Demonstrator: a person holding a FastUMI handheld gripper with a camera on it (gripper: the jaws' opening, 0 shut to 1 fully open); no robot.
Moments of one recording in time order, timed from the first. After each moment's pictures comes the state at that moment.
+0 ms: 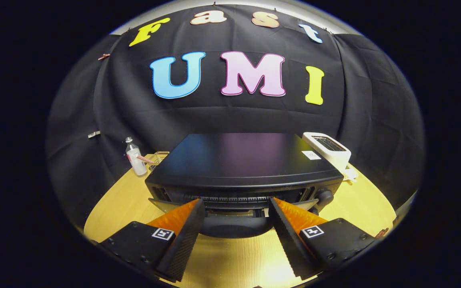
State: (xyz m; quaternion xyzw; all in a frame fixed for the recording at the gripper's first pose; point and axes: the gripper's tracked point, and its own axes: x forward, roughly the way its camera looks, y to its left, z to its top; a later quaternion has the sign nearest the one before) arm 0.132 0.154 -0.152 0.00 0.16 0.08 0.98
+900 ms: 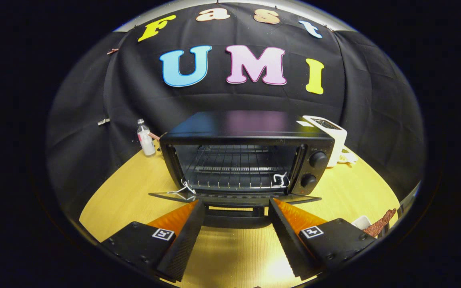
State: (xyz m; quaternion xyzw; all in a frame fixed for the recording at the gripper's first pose) arm 0.064 0.145 -0.211 -0.01 0.19 0.10 0.98
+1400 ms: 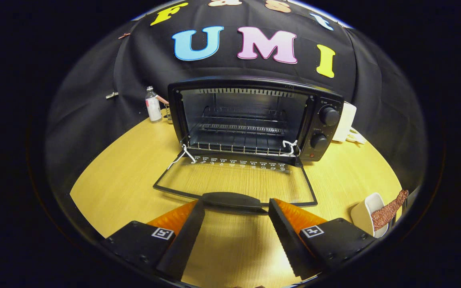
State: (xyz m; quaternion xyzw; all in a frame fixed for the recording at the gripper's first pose) arm 0.025 0.141 -0.277 -0.04 0.25 0.13 0.96
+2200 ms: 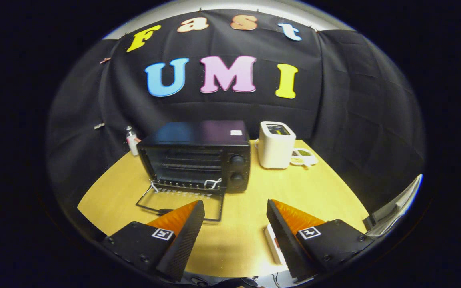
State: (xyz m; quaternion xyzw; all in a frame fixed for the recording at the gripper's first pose) arm 0.015 -0.053 -0.137 0.00 0.18 0.05 0.98
